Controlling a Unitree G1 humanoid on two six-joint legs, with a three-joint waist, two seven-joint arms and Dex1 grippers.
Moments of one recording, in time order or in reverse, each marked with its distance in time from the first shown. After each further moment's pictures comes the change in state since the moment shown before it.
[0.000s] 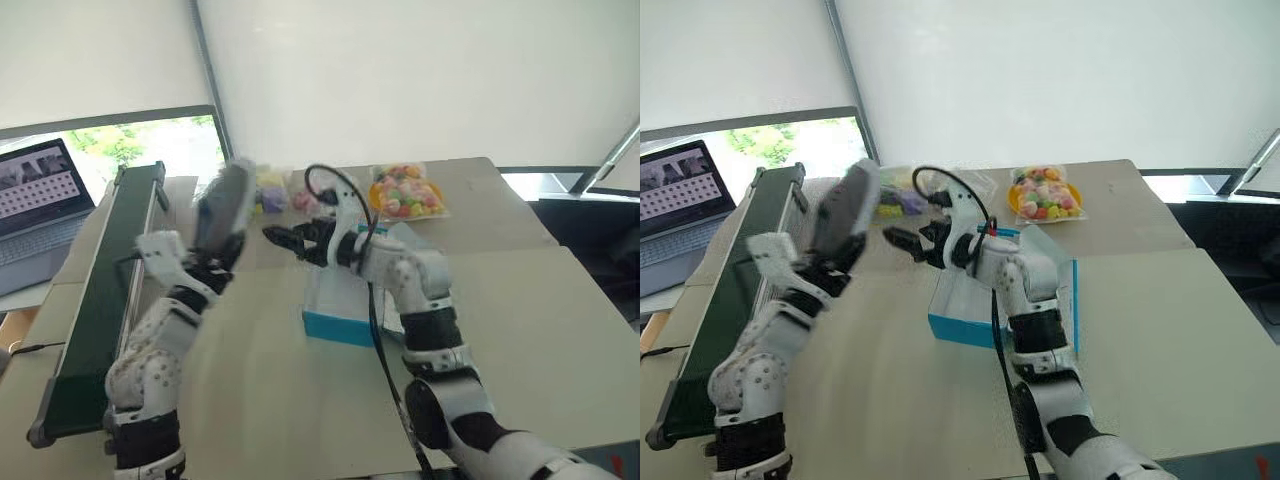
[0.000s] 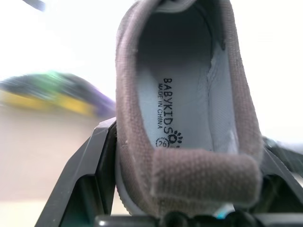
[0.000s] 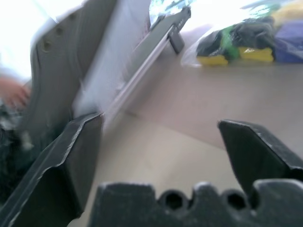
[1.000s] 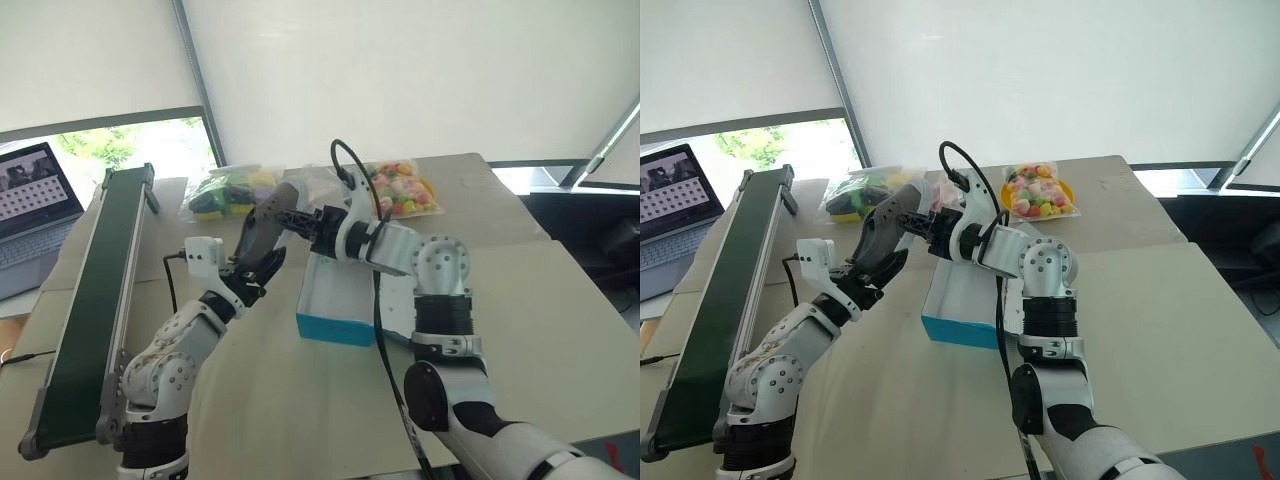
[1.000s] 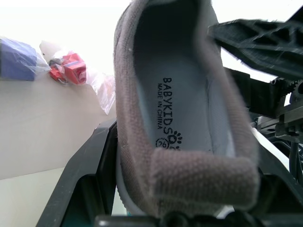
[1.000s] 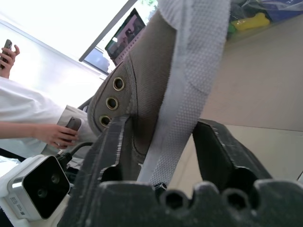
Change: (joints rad) left arm -0.018 0.026 -0.049 0.002 -0.005 0.023 -0.025; right arm -0.039 0.005 -0.063 -0.015 0.351 0.125 -0.307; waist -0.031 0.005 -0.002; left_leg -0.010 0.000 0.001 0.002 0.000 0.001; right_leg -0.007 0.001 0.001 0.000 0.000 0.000
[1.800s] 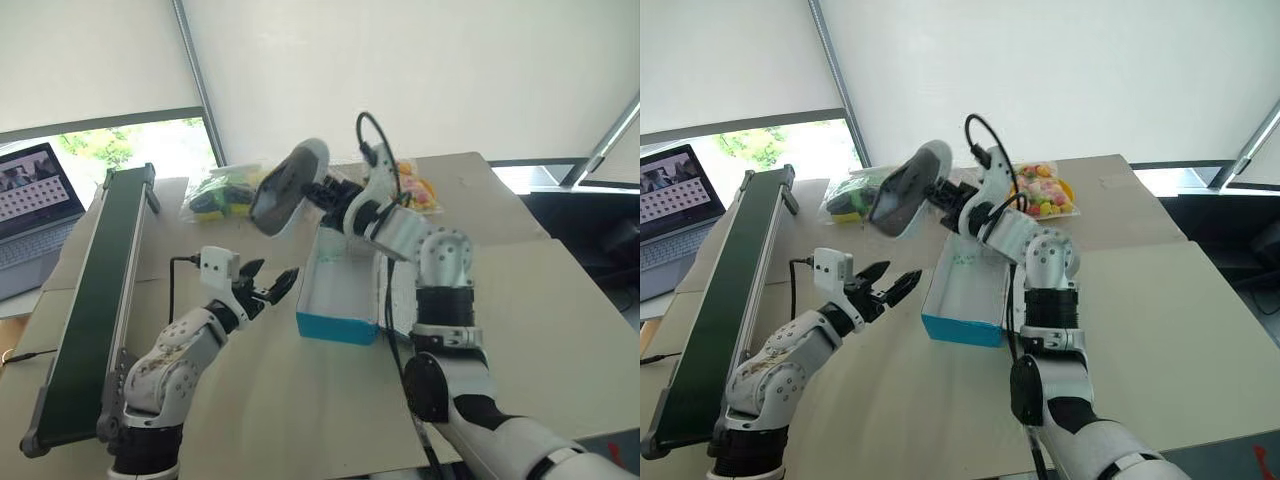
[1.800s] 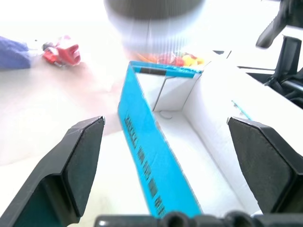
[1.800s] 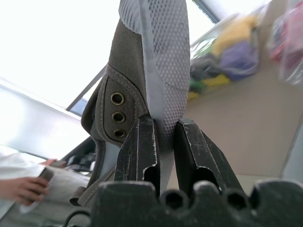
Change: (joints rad) left arm 0.049 0.077 -0.101 -0.004 0.133 -0.033 -0.060; right arm -0.124 -0.102 -0.105 0.043 -0.001 -0.142 -0.176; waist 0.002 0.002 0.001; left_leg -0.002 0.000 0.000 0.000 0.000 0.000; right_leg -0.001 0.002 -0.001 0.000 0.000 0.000
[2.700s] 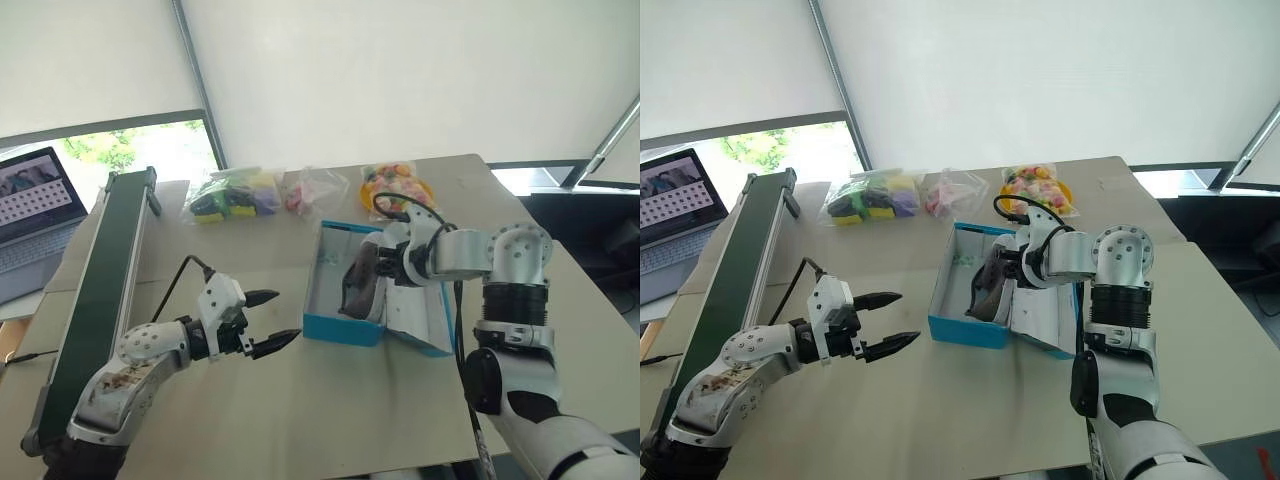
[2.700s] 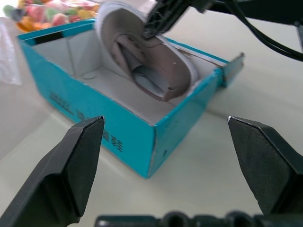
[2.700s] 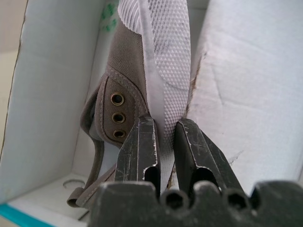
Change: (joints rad) left arm 0.077 0.369 -0.104 -0.024 0.078 -0.200 -0.561; right arm 0.123 -0.290 0.134 0.049 0.302 0.558 -0.460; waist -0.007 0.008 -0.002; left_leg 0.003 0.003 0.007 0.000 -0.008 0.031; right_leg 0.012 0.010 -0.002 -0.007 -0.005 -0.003
